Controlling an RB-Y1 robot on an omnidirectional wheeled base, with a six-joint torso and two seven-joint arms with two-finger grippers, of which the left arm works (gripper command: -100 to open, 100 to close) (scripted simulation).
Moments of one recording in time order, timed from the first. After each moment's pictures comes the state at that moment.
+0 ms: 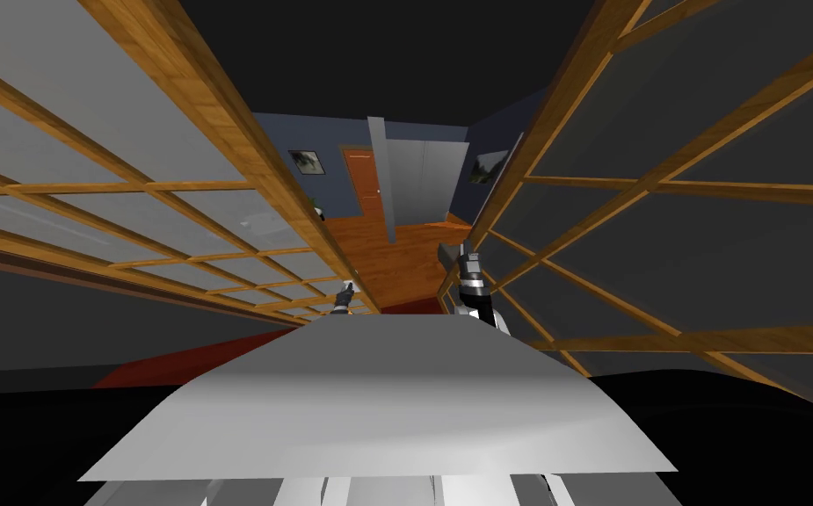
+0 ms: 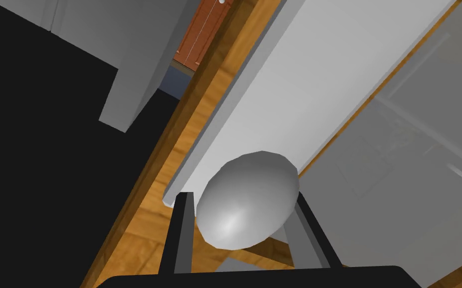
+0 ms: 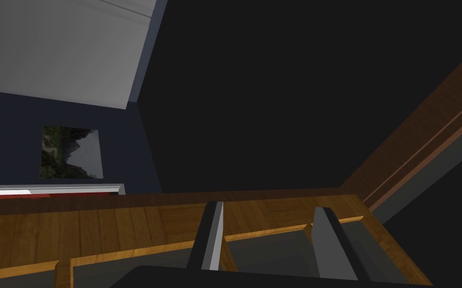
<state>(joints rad) 0.15 0.21 0.18 -0.83 -0.03 -0.89 -0.80</state>
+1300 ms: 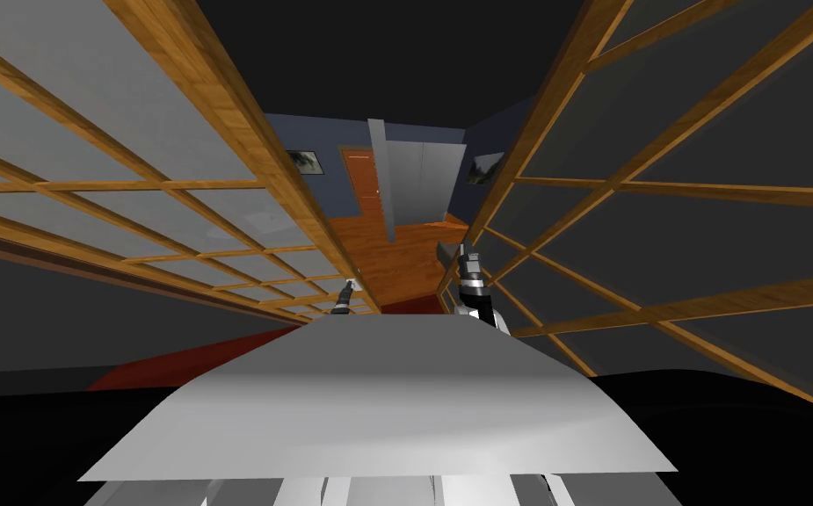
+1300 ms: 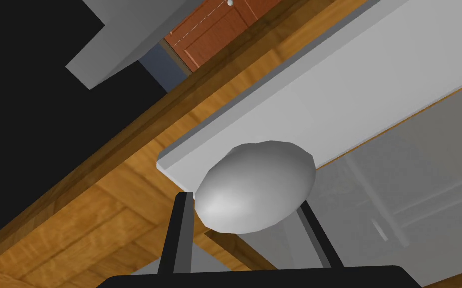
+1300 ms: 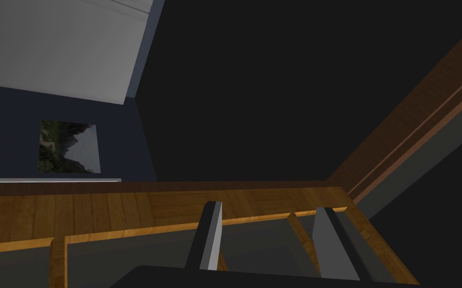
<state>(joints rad) 0.13 0.24 0.11 -0.82 0.07 -0.89 -0.49</state>
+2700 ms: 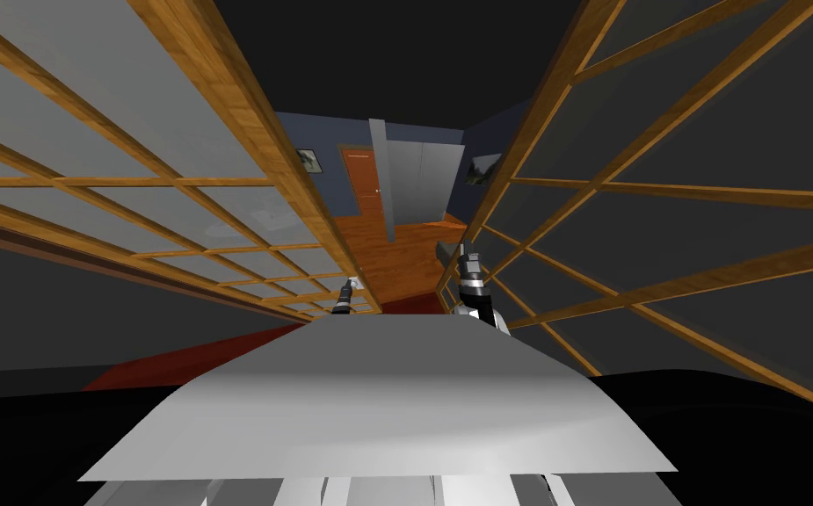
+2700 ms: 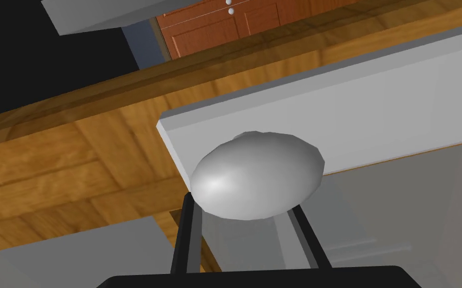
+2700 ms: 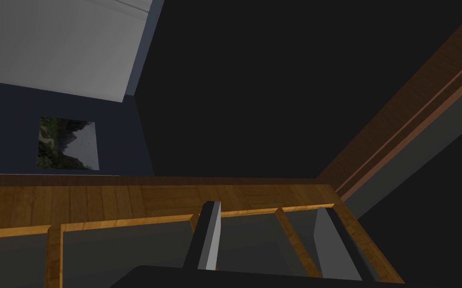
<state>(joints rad) 0.10 0.26 0.03 -0.78 0.18 -0.90 -0.18</state>
